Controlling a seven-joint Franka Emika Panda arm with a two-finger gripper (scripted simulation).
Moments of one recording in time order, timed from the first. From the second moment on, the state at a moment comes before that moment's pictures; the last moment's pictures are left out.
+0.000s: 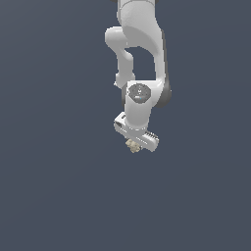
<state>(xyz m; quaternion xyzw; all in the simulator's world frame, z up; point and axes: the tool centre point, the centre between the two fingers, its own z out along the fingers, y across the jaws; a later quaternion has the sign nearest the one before) -0.005 0.041 0.091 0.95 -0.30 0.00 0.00</state>
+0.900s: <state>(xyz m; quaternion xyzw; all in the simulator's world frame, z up) -0.007 0.173 0.232 0.95 -0.30 0.00 0.00</state>
